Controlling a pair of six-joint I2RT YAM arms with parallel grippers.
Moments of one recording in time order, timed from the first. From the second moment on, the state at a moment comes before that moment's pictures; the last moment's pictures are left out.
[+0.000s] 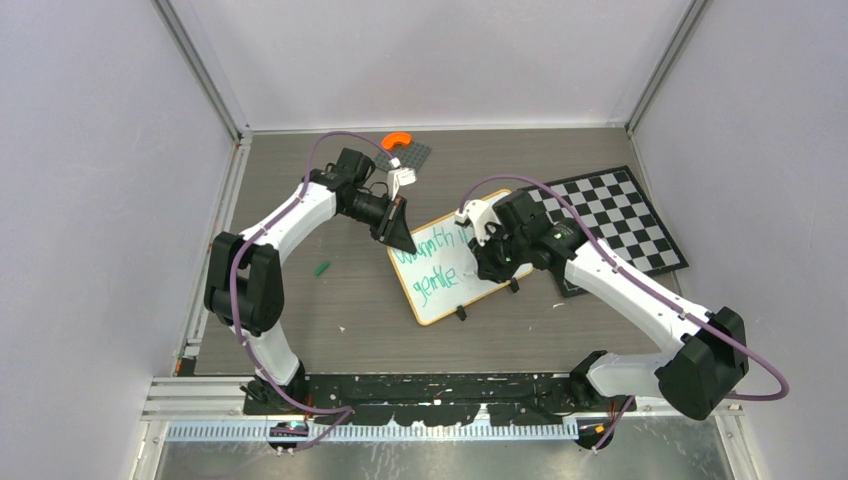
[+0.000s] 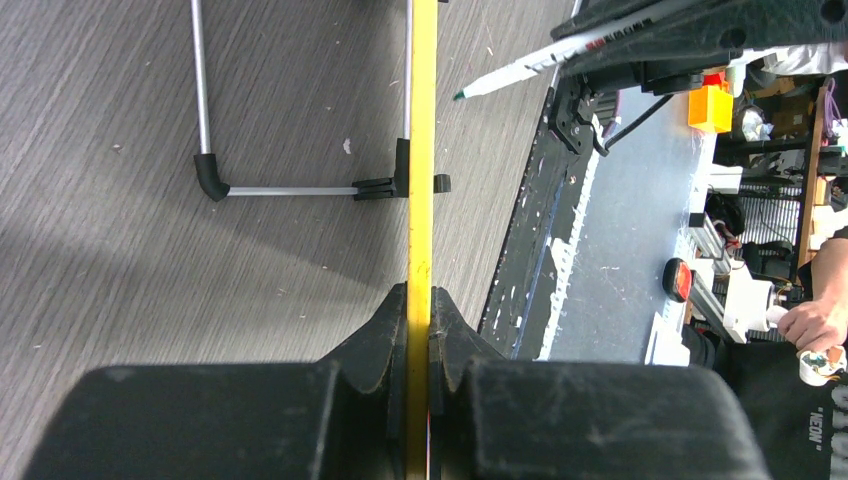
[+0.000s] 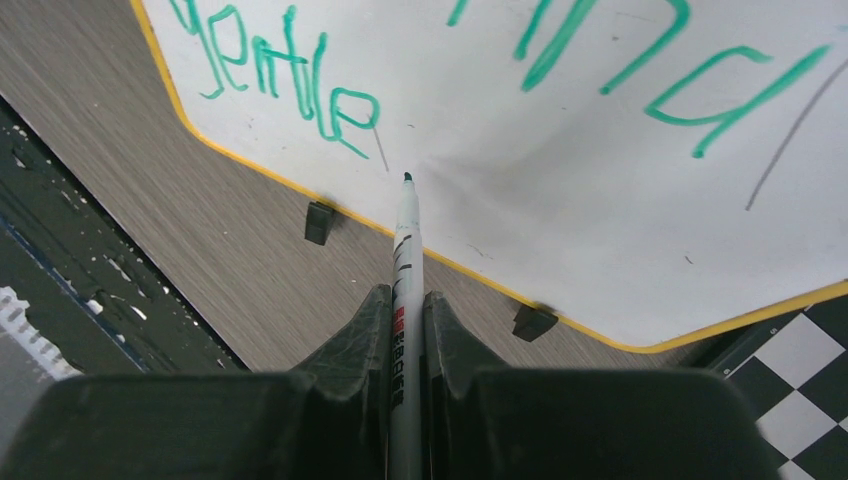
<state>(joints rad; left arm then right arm) -0.37 1.75 1.37 -0.77 1.01 0.21 0.63 1.26 1.05 -0.73 -0.22 -0.19</state>
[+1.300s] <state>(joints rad) -0.37 1.75 1.37 -0.77 1.00 0.21 0.57 1.31 1.08 -0.71 -0.24 -0.18</state>
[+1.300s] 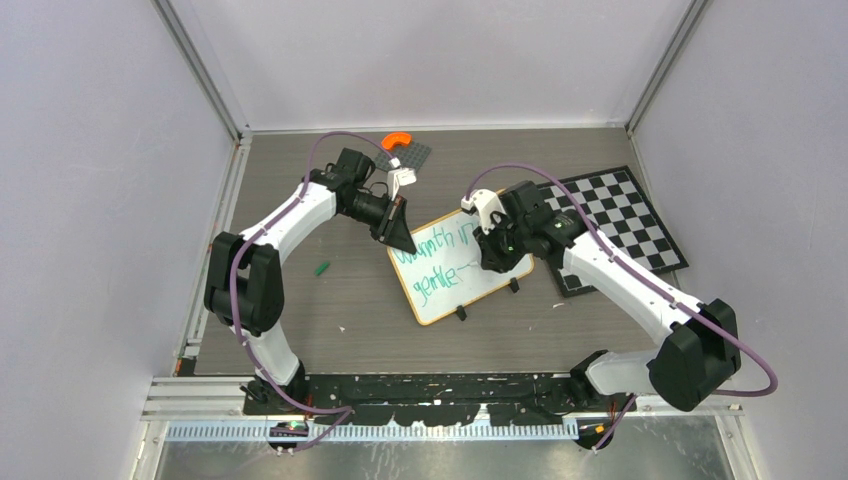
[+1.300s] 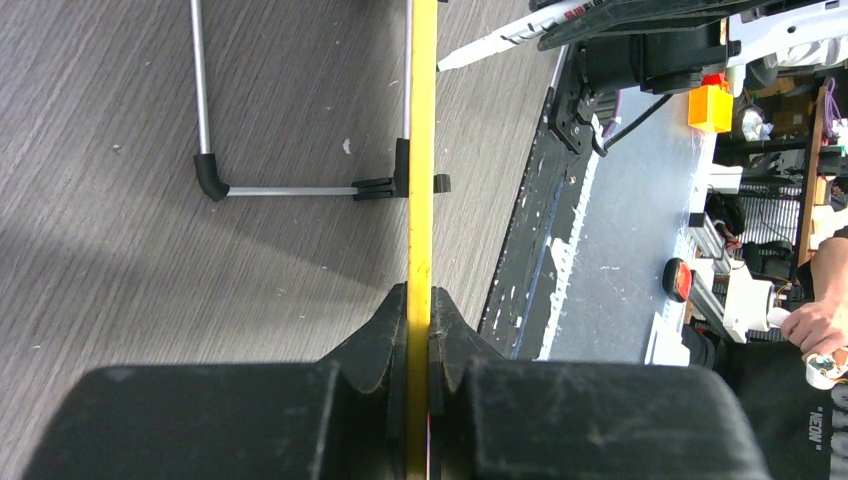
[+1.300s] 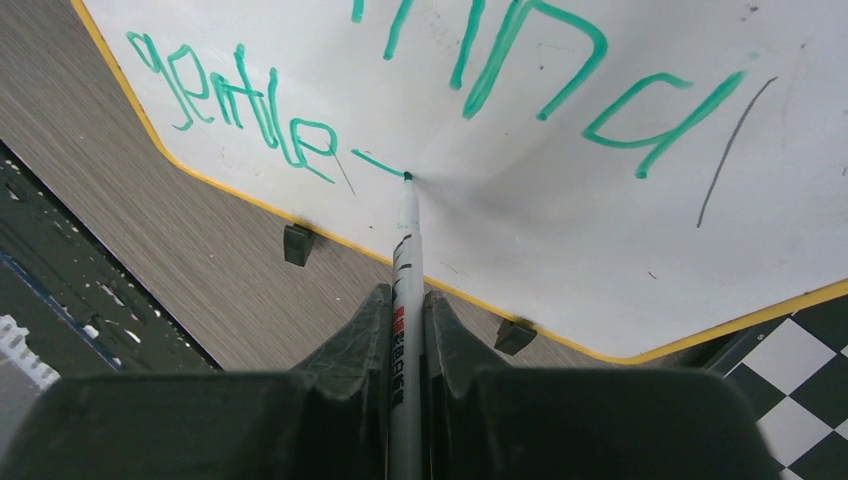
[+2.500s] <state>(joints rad) -0.37 1.75 1.37 -0.77 1.00 0.21 0.57 1.28 1.01 -0.70 -0.24 -0.21</state>
